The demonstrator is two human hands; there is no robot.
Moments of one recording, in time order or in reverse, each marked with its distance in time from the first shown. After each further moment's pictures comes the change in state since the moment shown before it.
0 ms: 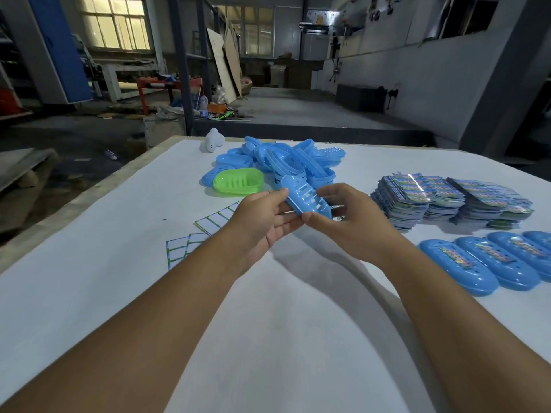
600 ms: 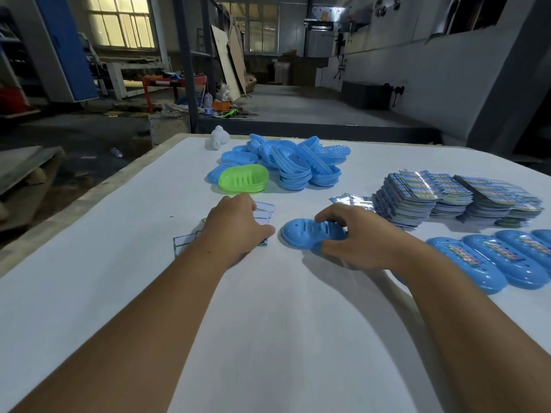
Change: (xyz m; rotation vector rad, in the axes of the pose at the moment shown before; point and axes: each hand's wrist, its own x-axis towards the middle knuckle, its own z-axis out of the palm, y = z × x) left_hand -0.007 0.012 -0.045 1.550 0.388 0.122; right_hand -0.005 0.005 -0.007 -0.332 -0.281 0.015
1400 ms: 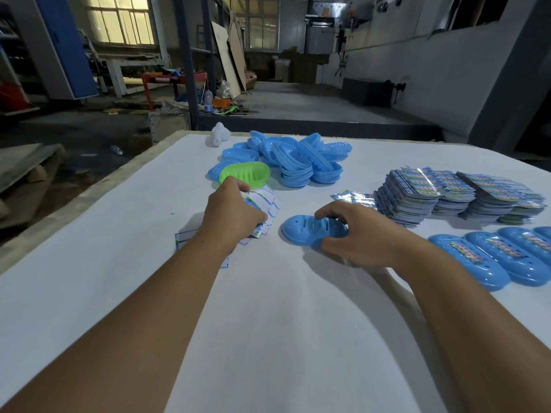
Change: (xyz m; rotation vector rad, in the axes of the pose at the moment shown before) left_hand 0.015 -0.003 0.001 -0.366 0.117 -0.078; right_hand 0.001 0.000 0.001 -0.014 -0.009 -0.026
